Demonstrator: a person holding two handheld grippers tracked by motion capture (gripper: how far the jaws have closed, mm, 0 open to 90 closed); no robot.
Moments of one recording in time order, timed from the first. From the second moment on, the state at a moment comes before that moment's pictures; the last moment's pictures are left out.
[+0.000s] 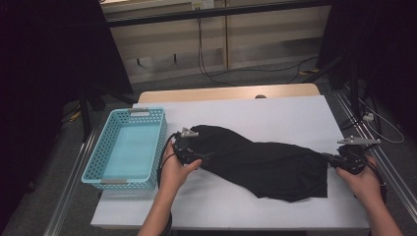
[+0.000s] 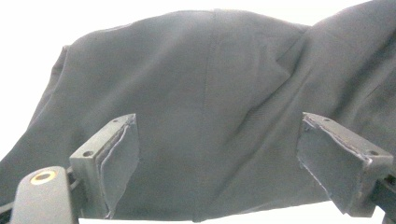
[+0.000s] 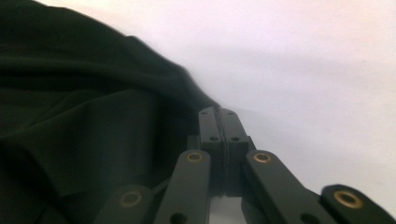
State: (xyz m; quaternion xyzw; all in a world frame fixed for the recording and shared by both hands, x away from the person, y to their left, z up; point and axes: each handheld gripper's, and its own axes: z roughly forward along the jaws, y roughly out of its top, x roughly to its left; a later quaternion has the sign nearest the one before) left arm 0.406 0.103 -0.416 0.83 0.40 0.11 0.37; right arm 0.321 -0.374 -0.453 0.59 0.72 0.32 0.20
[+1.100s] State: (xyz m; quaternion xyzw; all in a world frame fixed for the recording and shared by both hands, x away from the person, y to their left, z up) left arm 0.408 0.097 -0.414 0.84 0.38 0.10 0.37; right arm 0.287 -0.330 -0.442 0.53 0.76 0.30 0.21
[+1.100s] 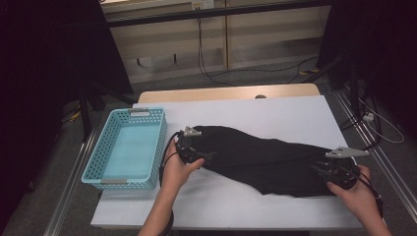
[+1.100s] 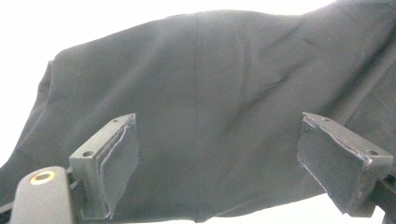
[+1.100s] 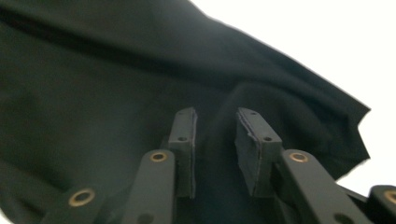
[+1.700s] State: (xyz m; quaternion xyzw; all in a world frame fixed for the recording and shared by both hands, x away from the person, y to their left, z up) left arm 0.409 0.097 -0.417 0.84 0.39 0.11 0.37; right arm 0.295 -0.340 -0.440 0.54 0.75 0.28 0.27
